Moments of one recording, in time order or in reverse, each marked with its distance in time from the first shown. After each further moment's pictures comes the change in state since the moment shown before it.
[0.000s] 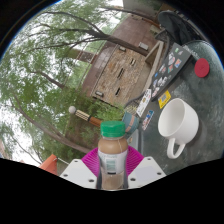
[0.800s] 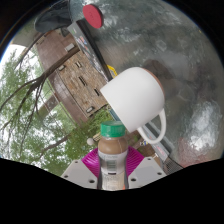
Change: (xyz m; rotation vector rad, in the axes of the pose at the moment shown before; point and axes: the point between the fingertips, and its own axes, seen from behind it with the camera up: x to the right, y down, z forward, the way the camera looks) arm 0.018 -0.011 -0.089 -0.061 -0.050 1.049
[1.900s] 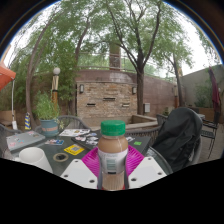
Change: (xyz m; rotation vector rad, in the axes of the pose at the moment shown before) arm -0.033 -0.124 -0.440 0.424 0.342 -2.106
